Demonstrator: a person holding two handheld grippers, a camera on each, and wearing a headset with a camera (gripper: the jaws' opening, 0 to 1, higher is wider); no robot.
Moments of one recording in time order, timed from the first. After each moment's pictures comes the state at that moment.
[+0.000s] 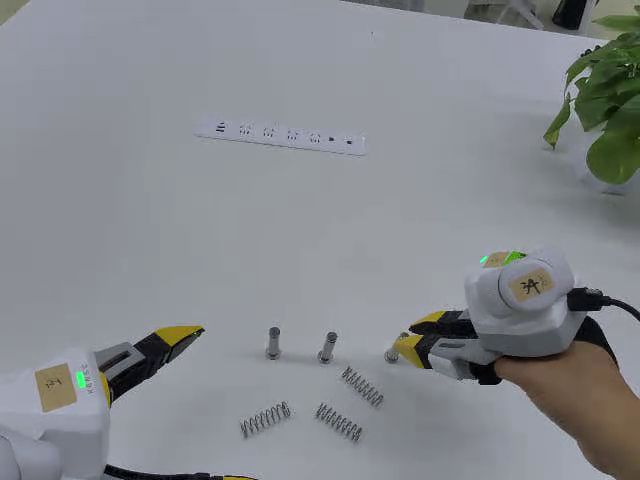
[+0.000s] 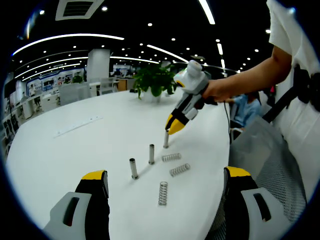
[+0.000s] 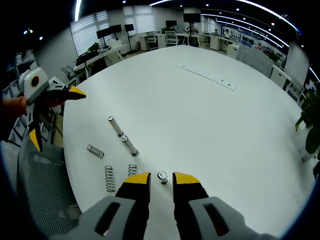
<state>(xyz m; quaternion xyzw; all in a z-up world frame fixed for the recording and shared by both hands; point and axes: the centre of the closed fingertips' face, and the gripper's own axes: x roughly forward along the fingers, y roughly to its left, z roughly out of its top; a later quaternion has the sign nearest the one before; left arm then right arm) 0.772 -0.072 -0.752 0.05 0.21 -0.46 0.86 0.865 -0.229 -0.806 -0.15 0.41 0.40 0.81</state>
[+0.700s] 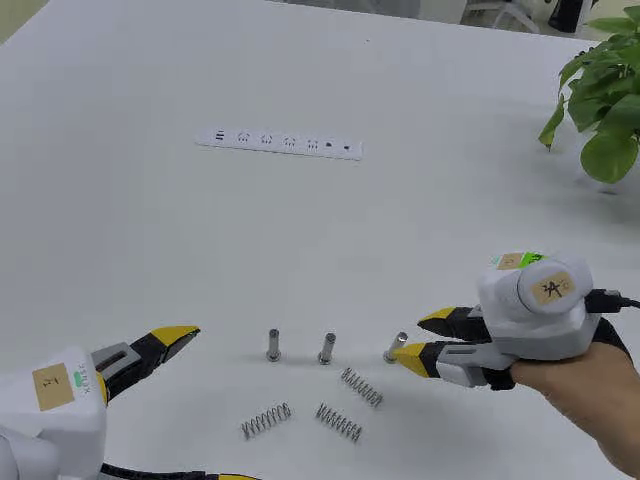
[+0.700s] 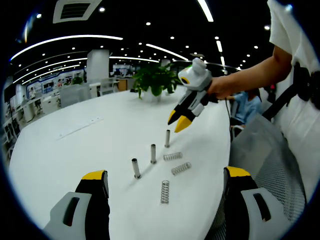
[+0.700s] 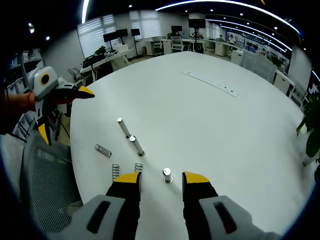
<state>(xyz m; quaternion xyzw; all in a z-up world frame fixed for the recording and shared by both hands) 0.770 -0.068 -0.747 0.07 0.21 -0.46 0.86 0.856 -0.232 -0.794 -0.15 0.38 0.43 0.81</state>
